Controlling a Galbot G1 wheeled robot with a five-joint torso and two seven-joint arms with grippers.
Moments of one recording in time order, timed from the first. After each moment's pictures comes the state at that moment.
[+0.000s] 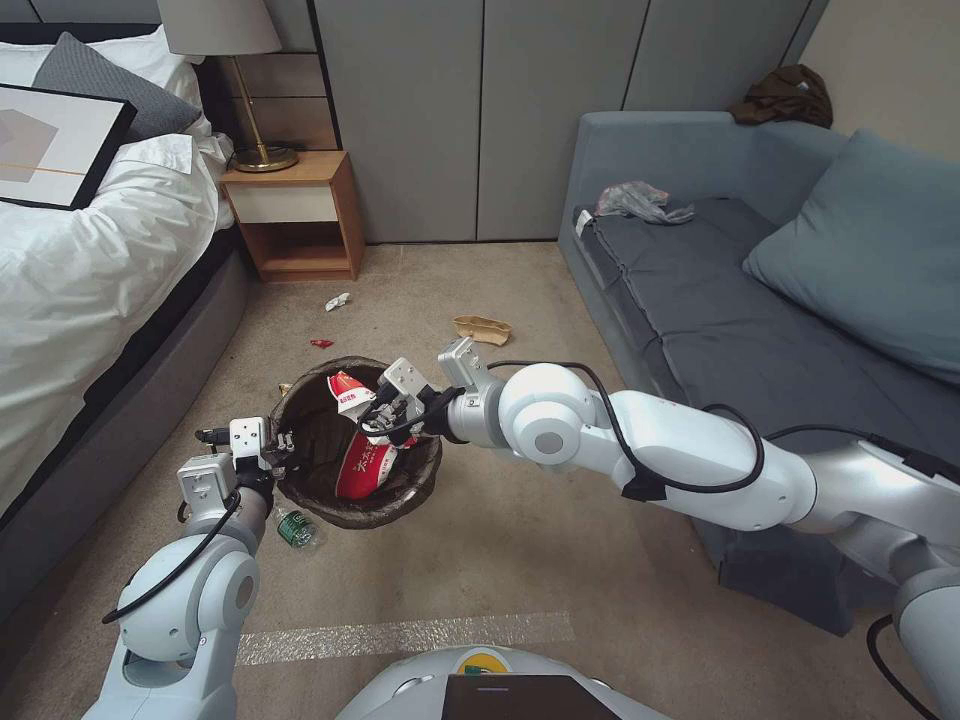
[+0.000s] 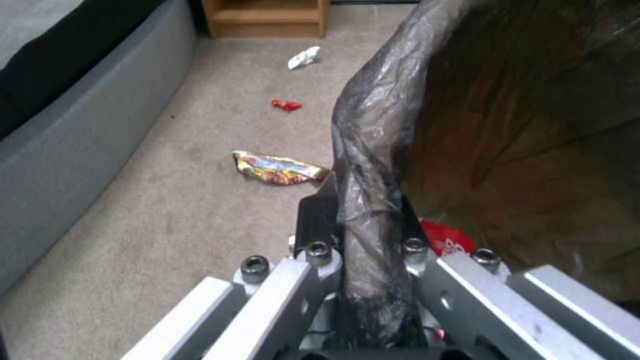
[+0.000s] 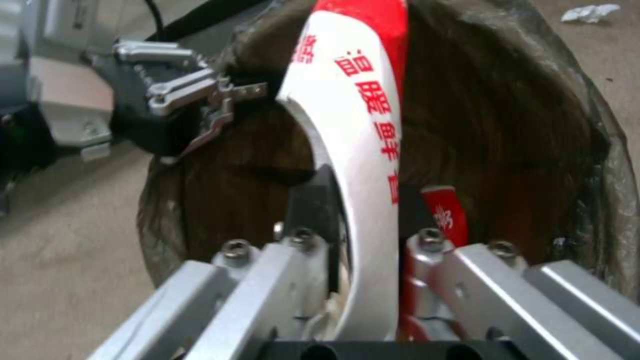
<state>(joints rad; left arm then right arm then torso) 1.52 -1.40 -0.72 -2.37 -0.33 0.74 -0.19 -0.11 0.99 -0.71 2.04 1.43 -0.64 0.38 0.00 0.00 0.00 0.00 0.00</state>
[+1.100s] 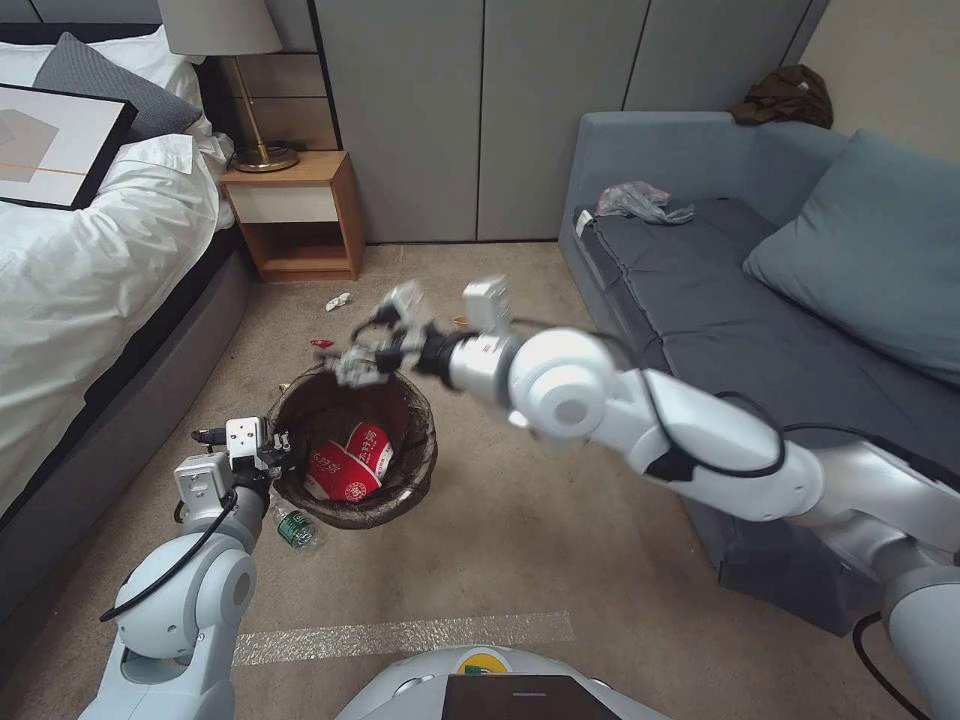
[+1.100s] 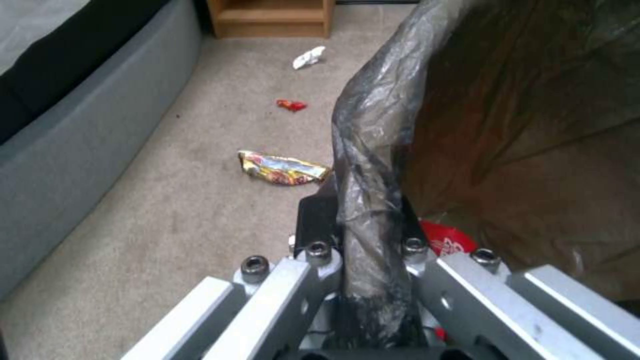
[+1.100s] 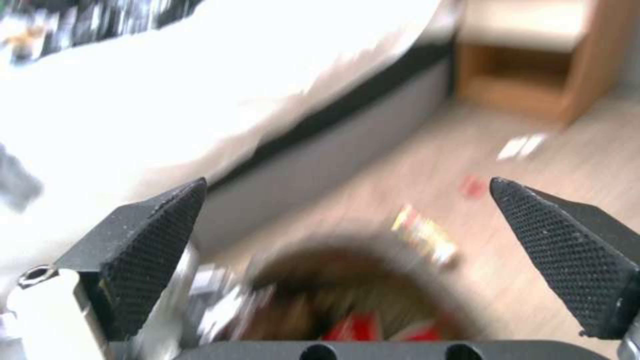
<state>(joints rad) 1.51 -1.39 -0.73 -2.36 -0.33 0.74 -0.19 -0.09 0.99 -0.48 2.12 1.51 -0.49 0.49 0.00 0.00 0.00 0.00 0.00</state>
